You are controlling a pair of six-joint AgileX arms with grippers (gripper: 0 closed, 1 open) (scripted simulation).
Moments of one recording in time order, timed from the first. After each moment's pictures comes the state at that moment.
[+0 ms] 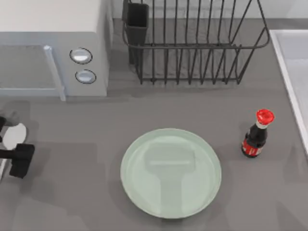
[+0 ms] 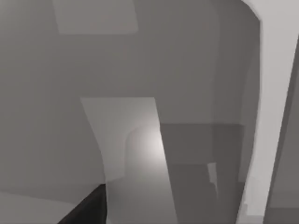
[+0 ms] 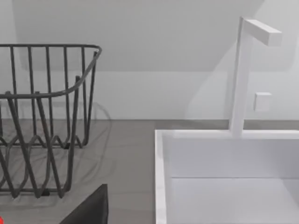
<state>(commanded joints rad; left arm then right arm) 0.10 1.81 0.86 -0.62 0.00 0.21 0.00 0.00 0.00 0.00 0.00 0.00</state>
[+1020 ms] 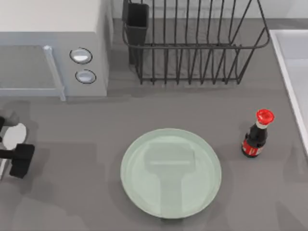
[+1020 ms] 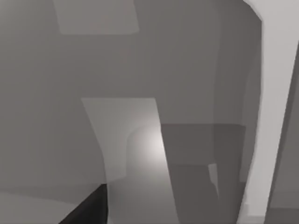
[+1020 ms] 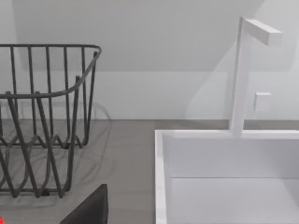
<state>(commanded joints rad) 0.10 1.81 0.86 -0.62 0.00 0.21 0.00 0.00 0.00 0.00 0.00 0.00</state>
